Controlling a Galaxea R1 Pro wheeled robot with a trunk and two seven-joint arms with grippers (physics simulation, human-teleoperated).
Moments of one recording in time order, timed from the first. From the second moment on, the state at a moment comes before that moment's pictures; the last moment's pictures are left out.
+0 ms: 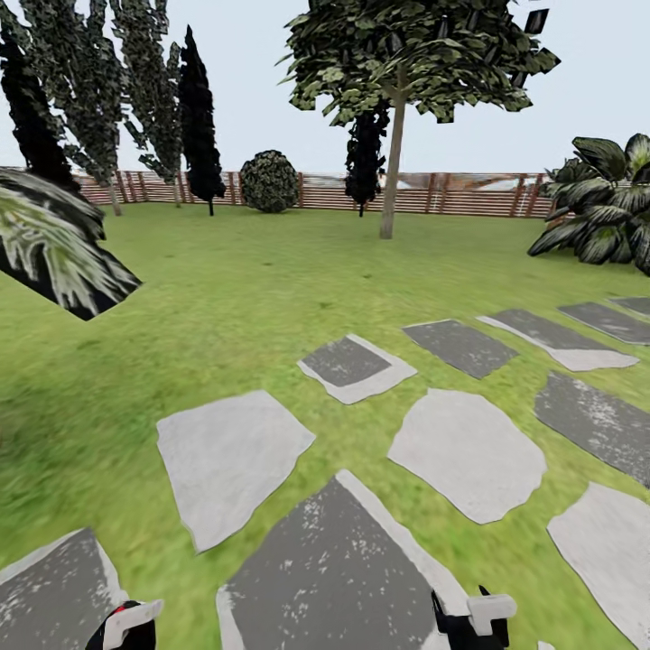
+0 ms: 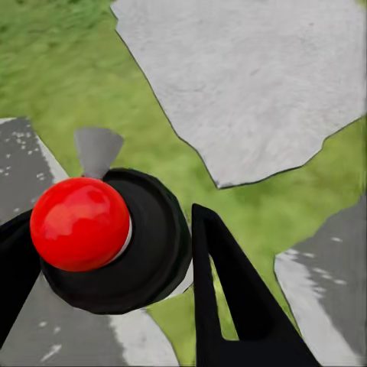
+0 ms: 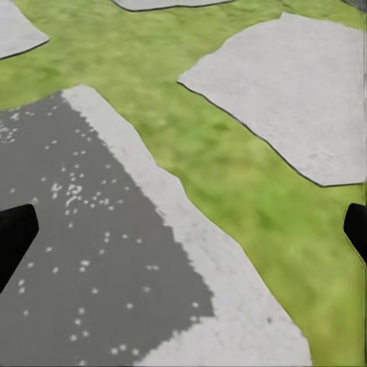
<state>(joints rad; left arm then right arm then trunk) -0.27 0.13 0.12 -0.30 0.12 -0.59 0.04 -0.25 -0.10 0.20 -0.39 -0.10 -0.59 -0.07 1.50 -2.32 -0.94</state>
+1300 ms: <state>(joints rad) -0.27 0.14 0.12 -0.30 0.12 -0.59 0.04 -0.25 -0.10 0.20 -0.39 -0.10 -0.59 -0.07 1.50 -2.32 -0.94</state>
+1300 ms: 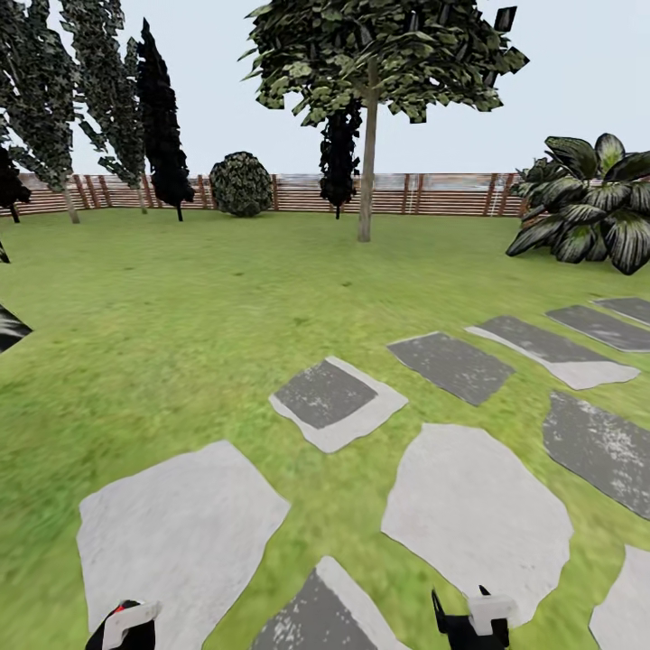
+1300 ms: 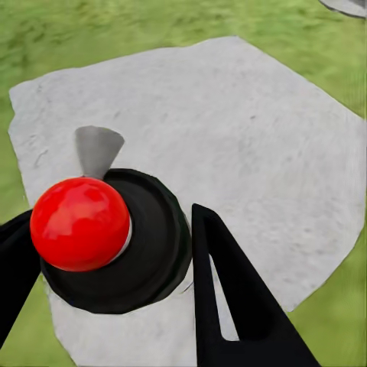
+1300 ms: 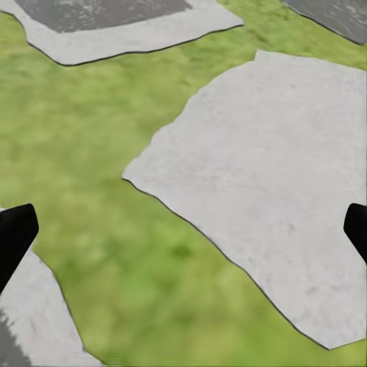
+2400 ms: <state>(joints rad) -0.27 0.14 0.12 -0.30 0.12 -0.59 0.04 -0.25 -0.10 0.20 -0.39 -0.10 -0.59 -0.07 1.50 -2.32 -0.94</state>
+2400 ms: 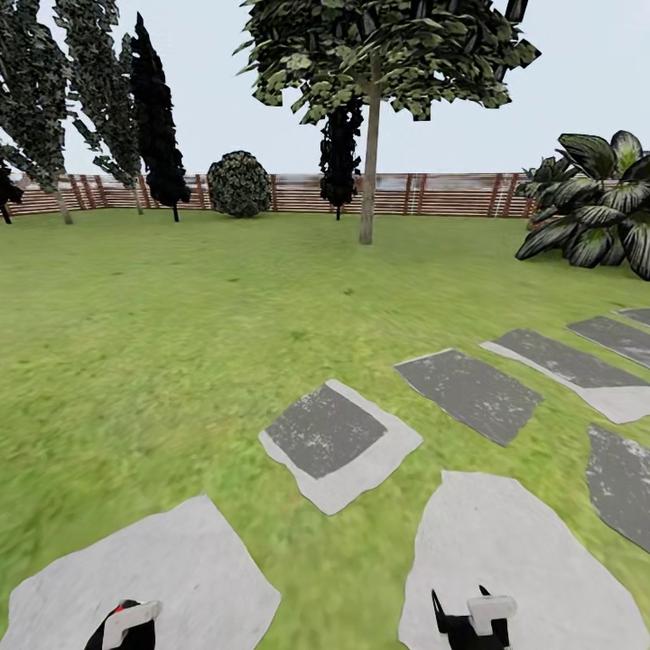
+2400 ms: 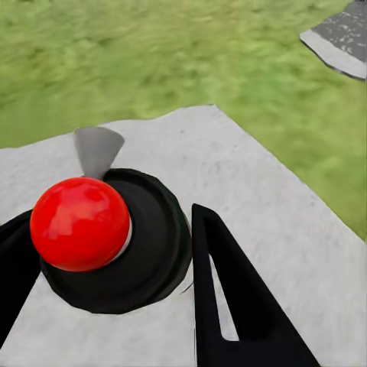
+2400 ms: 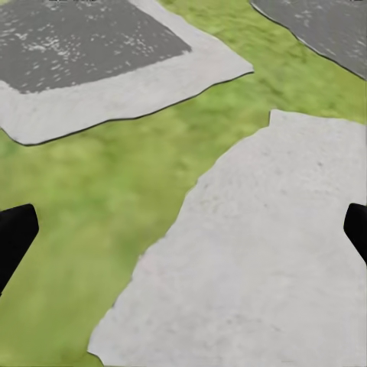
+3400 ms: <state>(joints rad) -0.27 0.14 0.12 -0.30 0.12 -0.59 0.04 -0.25 -0.10 0.20 -0.39 -0.10 -0.59 -0.07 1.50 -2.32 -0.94</state>
